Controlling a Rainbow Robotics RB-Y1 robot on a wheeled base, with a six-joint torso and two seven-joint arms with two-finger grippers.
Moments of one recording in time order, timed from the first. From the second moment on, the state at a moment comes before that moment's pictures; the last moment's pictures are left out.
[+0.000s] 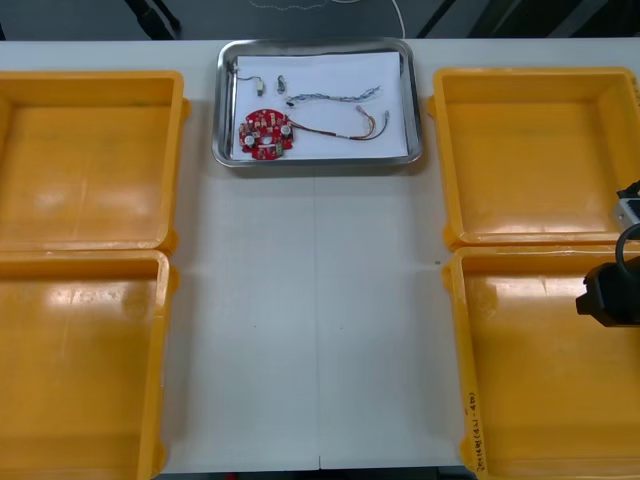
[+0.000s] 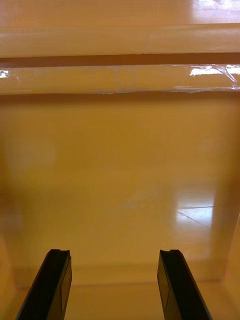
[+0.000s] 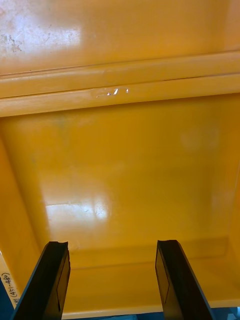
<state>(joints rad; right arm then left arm) -0.09 -0.81 -0.12 -2.27 -0.84 1.86 1.11 -0.04 0.91 0.41 -2.21 1.02 1.91 -1.36</state>
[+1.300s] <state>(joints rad) -0.09 -0.79 -0.13 -2.27 -0.84 1.85 1.11 -0.04 0.91 0.41 -2.21 1.02 1.91 -1.36</state>
